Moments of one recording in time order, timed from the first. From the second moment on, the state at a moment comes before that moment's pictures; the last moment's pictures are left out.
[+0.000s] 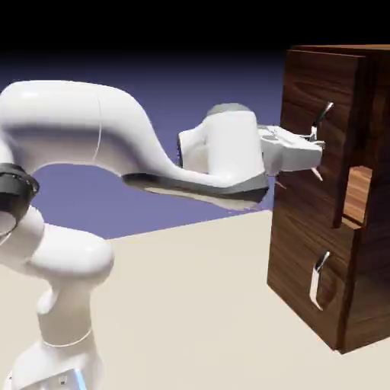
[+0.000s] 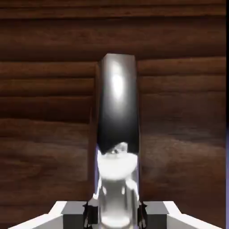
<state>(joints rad) 0.75 -0.76 -0.87 -2.38 -2.65 2.72 2.90</state>
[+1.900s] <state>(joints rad) 0.09 -0.09 0.80 -2.03 -1.13 0.86 2.88</state>
